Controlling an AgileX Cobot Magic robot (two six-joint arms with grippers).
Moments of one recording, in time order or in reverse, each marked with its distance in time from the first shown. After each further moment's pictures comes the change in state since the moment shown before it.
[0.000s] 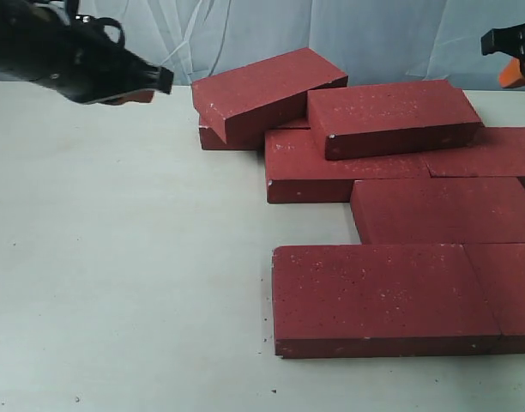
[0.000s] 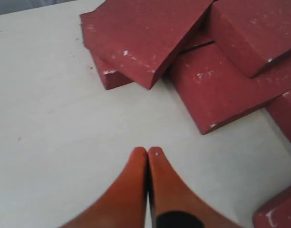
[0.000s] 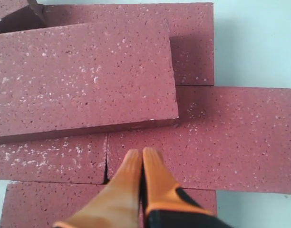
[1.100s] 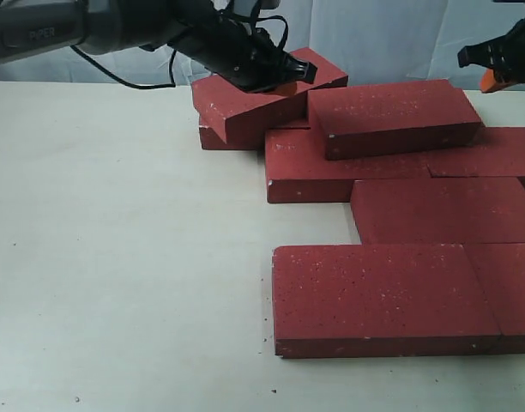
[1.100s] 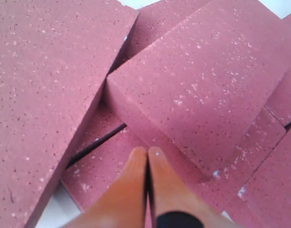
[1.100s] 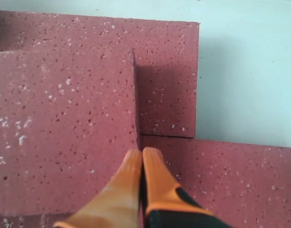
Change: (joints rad) left arm -0.133 0.694 -0.732 -0.280 0.094 0.205; right arm 0.000 0.354 -0.326 -0.081 0.024 0.000
